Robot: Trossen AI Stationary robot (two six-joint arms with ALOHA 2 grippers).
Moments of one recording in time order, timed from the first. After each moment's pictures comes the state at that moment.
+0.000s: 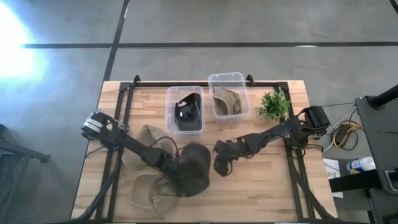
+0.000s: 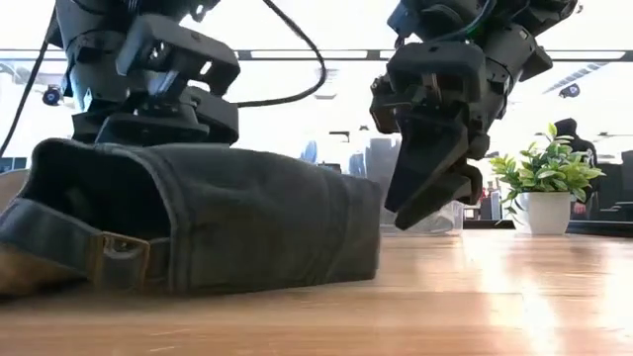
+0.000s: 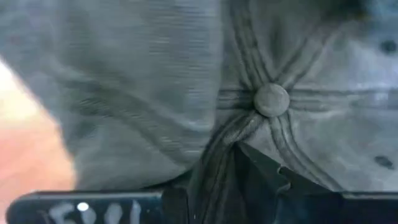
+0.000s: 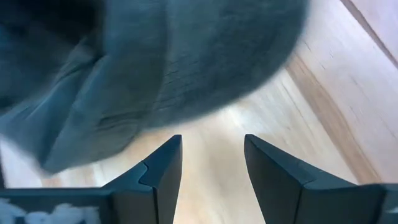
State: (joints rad) left arm -0.43 1.78 0.94 -0.19 0.05 -1.30; right arm 0.23 1.74 0.89 -0.07 -0.02 0.83
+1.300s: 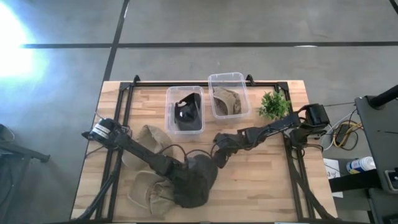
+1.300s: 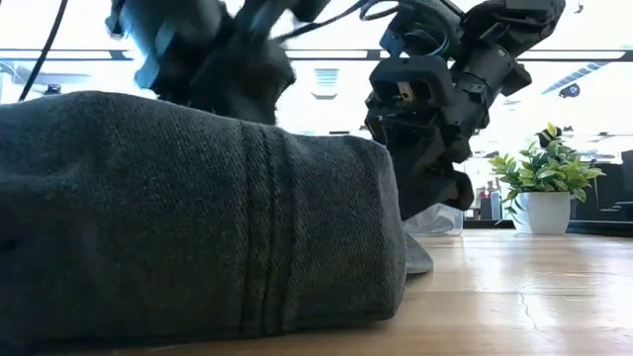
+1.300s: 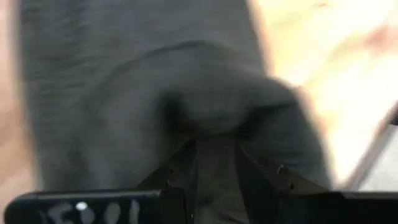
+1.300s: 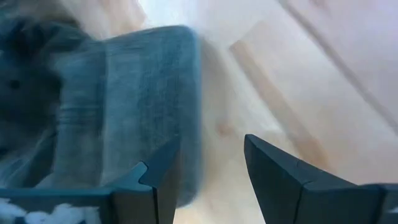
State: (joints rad) left arm -0.46 1.87 1.22 -0.33 -0.17 -1.39; right arm 0.13 1.73 0.85 0.00 -0.12 0.87
